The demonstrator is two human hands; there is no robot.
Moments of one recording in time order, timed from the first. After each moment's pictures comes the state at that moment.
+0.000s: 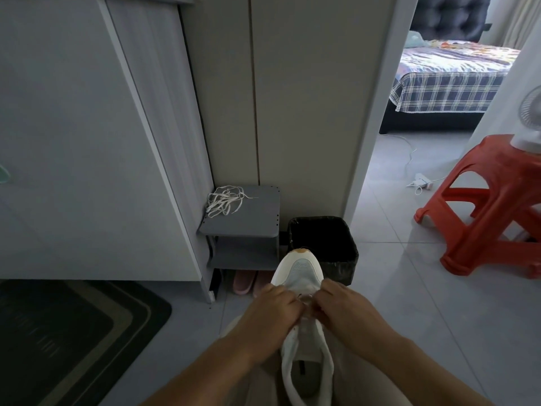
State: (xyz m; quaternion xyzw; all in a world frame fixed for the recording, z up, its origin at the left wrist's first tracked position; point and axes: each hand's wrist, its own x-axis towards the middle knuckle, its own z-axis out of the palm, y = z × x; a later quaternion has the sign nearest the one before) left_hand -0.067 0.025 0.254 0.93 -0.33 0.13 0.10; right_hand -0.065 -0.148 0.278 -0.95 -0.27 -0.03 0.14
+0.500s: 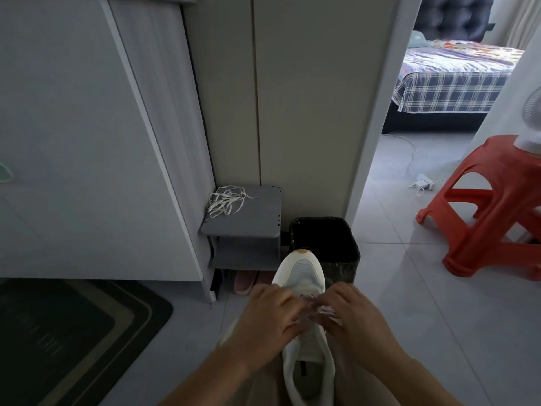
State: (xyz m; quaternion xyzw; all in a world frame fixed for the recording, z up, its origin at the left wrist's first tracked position) left_hand -0.075 0.033 0.248 0.93 -0.30 0.14 0.15; right_hand -0.071 -0.158 0.250 -0.94 -0.24 -0.08 0.25
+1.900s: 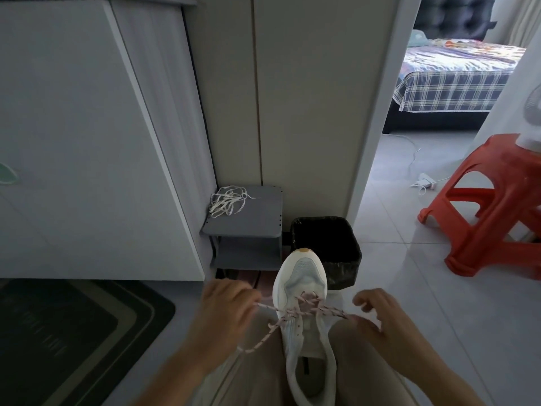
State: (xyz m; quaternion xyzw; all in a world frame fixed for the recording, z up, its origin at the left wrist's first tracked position) left_hand -0.090 0.088 0.262 0.95 -0.22 0.19 0.11; right_hand -0.087 -0.196 0.256 -0.94 -0.14 -0.04 0.31
